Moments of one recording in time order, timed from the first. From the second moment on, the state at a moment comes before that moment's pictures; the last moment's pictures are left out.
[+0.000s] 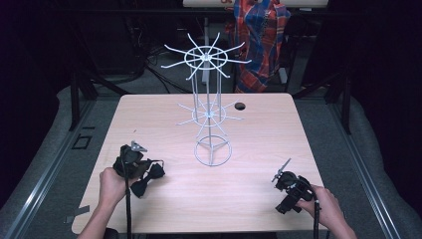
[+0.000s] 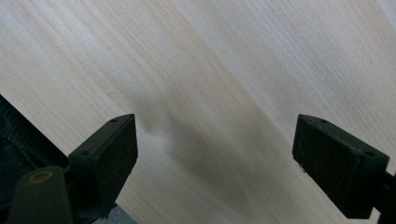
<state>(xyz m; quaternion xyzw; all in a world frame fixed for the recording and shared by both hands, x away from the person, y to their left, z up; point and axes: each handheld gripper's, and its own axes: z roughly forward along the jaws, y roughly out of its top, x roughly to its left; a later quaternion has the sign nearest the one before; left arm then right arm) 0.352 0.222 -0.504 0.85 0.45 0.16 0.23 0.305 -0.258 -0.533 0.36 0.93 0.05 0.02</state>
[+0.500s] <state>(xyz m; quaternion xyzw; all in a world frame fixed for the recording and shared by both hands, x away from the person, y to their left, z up) 0.348 0.223 -0.488 0.83 0.46 0.19 0.26 0.305 -0.258 -0.533 0.36 0.93 0.04 0.02</state>
